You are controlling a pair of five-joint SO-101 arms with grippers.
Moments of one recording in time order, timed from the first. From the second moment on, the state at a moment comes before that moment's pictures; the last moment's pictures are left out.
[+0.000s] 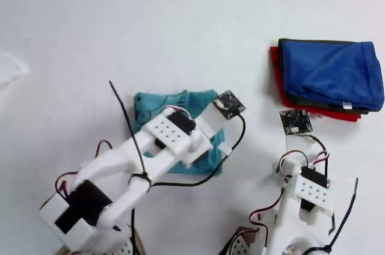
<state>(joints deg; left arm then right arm) 32.6 -2.9 34.5 57.2 -9.3 22.7 -47.0 80.9 41.2 35.3</state>
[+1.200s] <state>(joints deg) 25.1 38.5 -30.5 77.1 -8.6 22.7 -47.0 80.9 41.2 35.3</state>
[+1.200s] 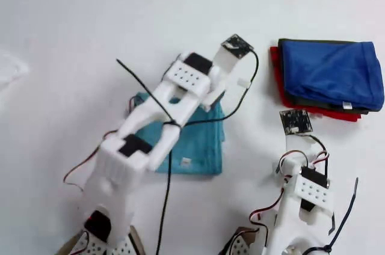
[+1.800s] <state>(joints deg) 18.4 59.1 -82.9 100.7 -8.5 22.7 -47.0 80.9 41.2 35.3</state>
